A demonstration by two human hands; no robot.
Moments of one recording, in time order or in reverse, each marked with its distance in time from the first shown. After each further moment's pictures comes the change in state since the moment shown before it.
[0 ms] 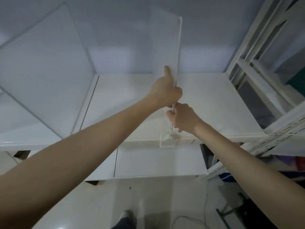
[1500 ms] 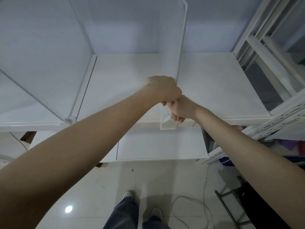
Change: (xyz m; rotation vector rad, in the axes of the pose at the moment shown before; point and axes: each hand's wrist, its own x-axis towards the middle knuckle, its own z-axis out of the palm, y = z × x) left_hand -0.006 -0.020 0.032 0.592 -0.207 -0.151; right_hand 0.010 0.023 0.031 0.154 -0.222 0.128
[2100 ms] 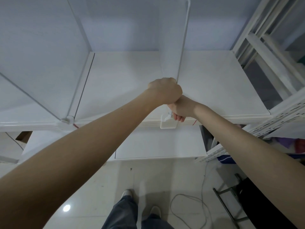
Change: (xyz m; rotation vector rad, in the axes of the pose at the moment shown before) left_hand 0.002 -0.004 0.013 -0.123 0.076 0.035; right_hand 0.007 -0.003 0.003 0.030 -0.054 0.165
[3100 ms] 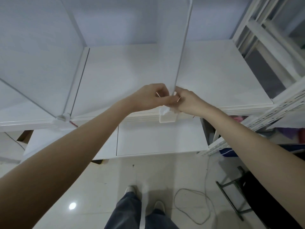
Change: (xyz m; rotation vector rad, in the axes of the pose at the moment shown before) left_hand -0.004 -0.057 0.034 -0.416 -0.130 0.213; right_hand -0.005 0.035 0.000 0.079 0.125 -0.259
